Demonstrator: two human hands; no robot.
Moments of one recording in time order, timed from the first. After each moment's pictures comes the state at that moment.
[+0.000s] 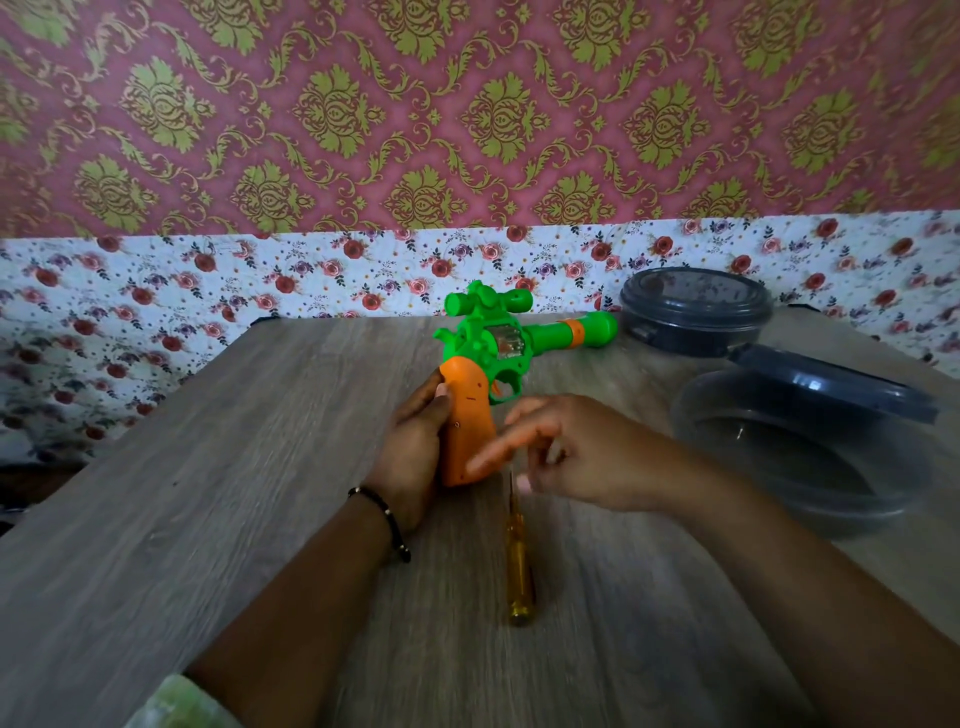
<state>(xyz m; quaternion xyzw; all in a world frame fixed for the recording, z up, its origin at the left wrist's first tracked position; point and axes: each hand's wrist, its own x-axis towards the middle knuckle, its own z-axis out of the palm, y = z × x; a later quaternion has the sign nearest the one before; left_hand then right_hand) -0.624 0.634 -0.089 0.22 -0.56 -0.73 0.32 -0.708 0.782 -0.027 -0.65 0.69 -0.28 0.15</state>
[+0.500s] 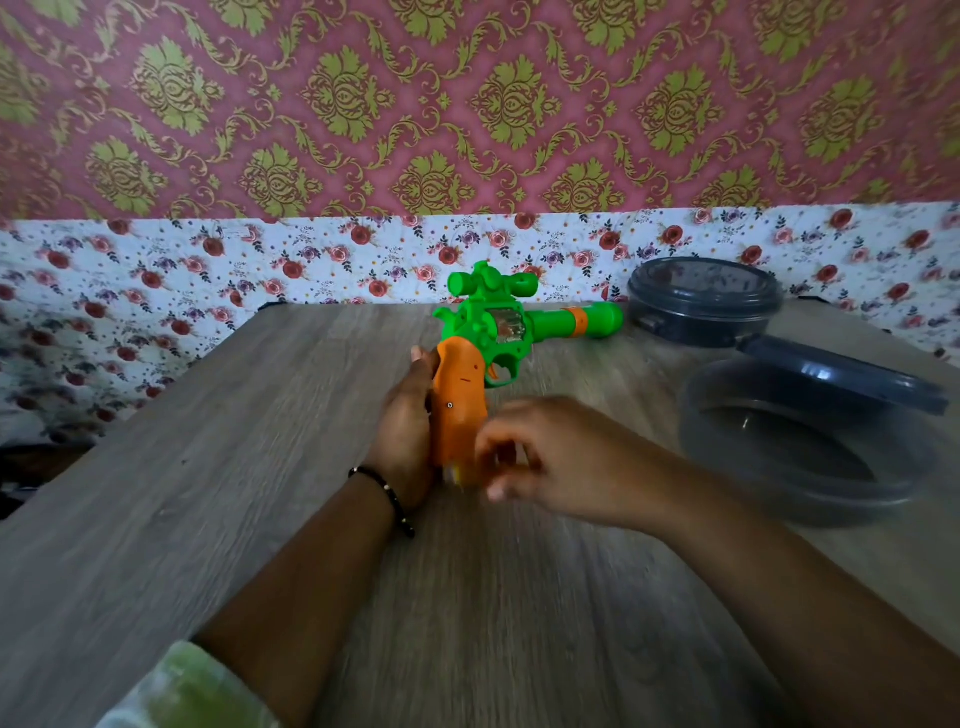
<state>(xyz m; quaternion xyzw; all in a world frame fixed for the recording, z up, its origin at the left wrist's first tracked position) -0.624 0.630 -0.087 0.20 -0.50 -0.79 0.31 -0.687 0.779 -0.031 -0.69 0.70 -0.16 0.01</state>
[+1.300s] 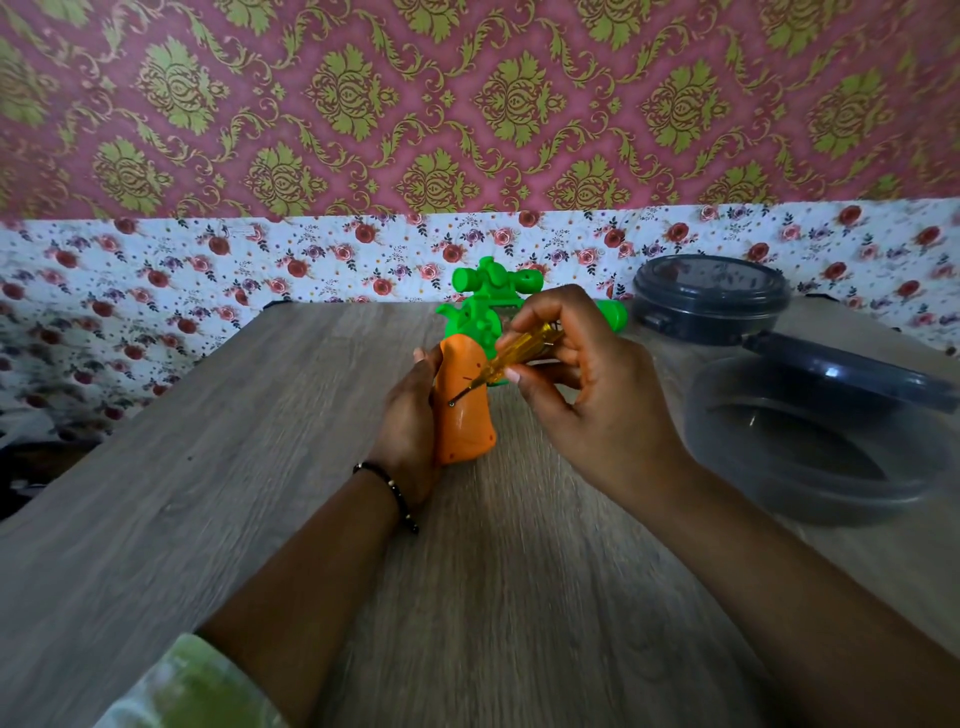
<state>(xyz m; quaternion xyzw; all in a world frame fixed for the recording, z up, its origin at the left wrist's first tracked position) -0.629 0.620 -0.095 0.21 -0.53 -0.76 0.32 -0.684 0.779 -0.028 -0.60 0.58 -0.54 -0.11</state>
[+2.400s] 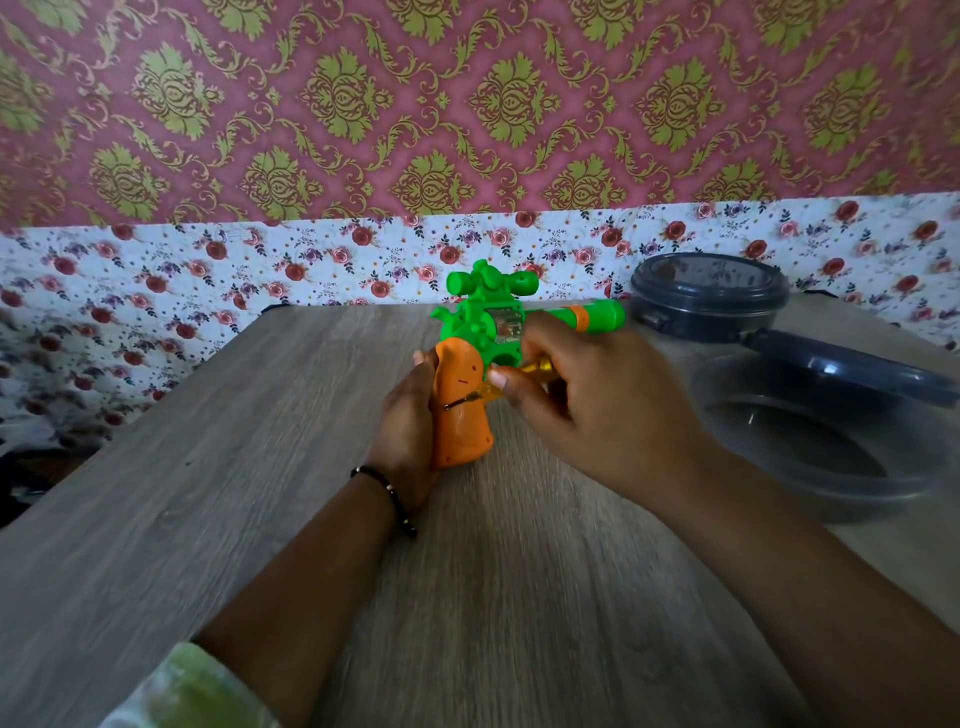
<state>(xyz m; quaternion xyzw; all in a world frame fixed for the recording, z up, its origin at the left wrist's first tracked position) -0.633 0.611 -0.105 0.22 -0.53 -0.76 0.30 -0.685 0.789 -0.016 -0.59 0.70 -0.31 -0.26</state>
